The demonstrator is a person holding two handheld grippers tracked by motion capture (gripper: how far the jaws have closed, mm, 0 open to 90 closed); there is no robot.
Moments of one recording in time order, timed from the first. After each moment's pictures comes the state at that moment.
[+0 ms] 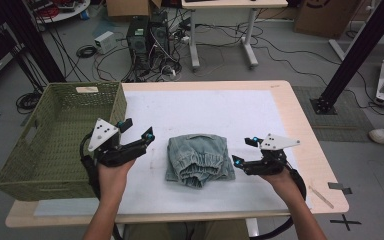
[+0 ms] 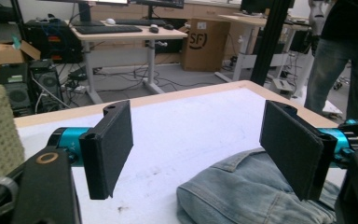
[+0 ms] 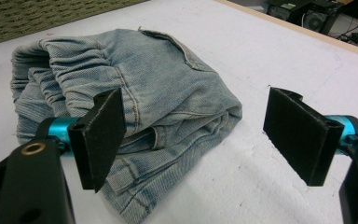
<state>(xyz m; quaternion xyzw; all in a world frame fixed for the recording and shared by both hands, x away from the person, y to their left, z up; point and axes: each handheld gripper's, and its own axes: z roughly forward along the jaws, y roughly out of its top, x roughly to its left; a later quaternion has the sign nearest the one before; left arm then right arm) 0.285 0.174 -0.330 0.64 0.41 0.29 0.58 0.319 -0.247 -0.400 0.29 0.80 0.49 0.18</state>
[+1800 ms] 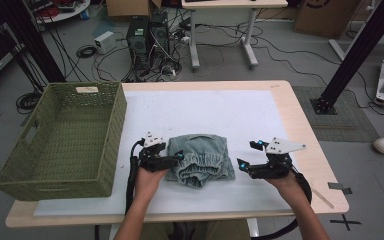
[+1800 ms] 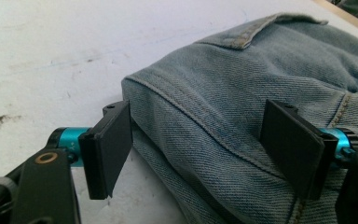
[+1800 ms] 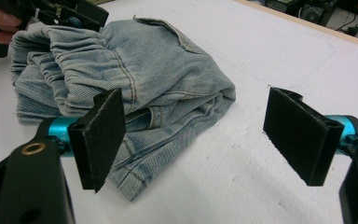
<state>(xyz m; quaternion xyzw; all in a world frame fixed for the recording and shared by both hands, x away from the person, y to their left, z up) 0.338 0.116 -0.439 0.74 0.46 0.16 0.47 0.312 -0.260 -0.405 0.30 0.81 0.48 0.18</state>
